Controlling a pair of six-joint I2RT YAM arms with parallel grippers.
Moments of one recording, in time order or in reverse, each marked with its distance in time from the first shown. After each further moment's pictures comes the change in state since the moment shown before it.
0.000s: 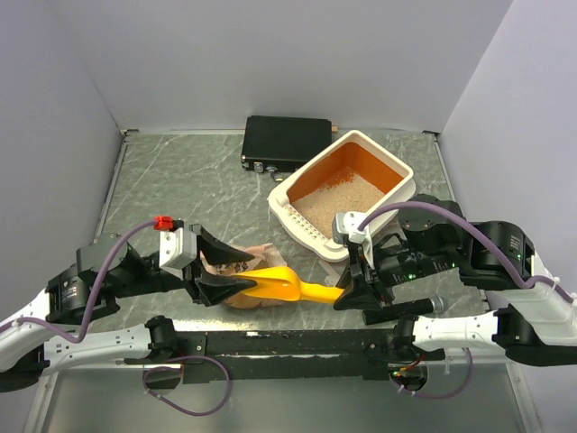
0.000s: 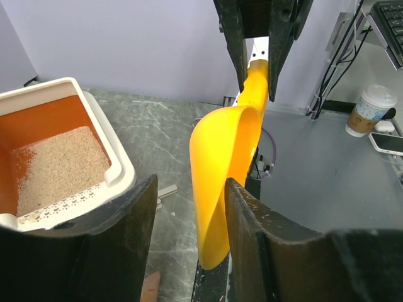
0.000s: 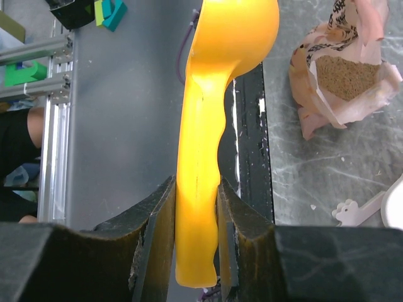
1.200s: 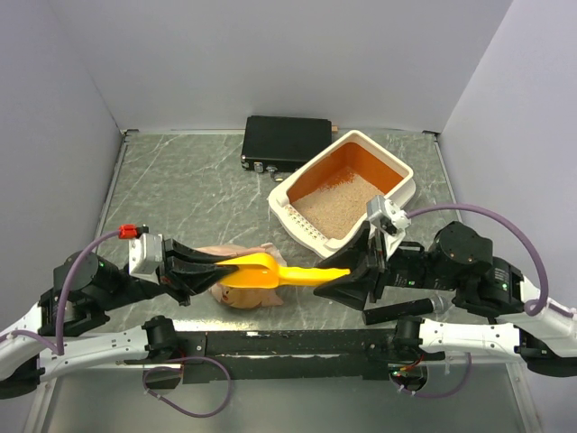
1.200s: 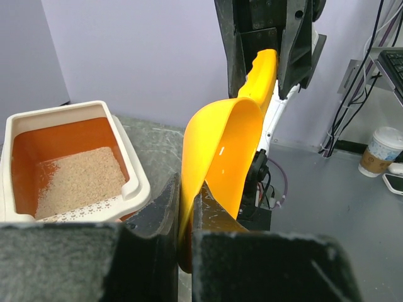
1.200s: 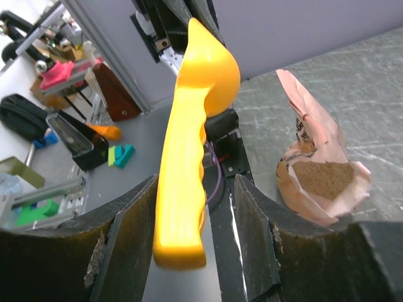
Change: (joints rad) left arm -0.002 -0.172 -0.143 0.122 -0.101 -0.034; right arm 0.072 -0.279 -0.468 0.718 0.224 0.279
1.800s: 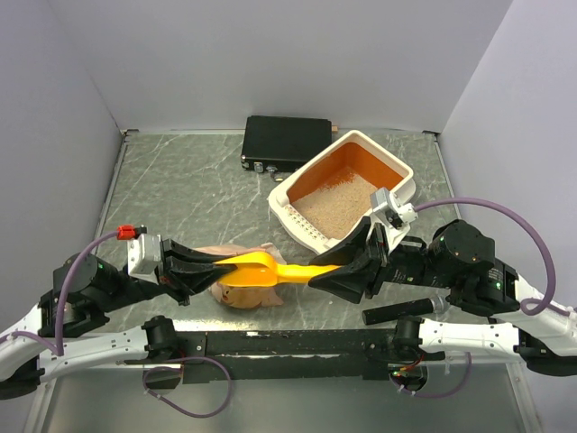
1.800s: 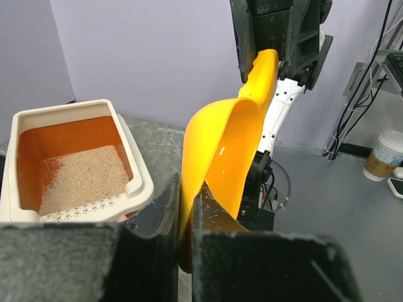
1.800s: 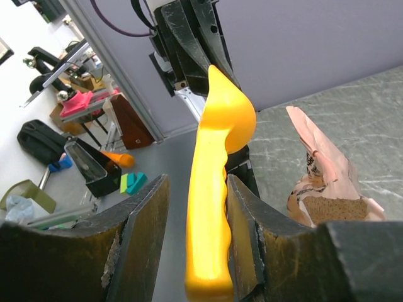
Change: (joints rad) left arm 0.000 -0.017 -0.018 0.005 -0.024 -0.003; right arm 0.000 0.014 -0.027 0.161 -0.005 0.044
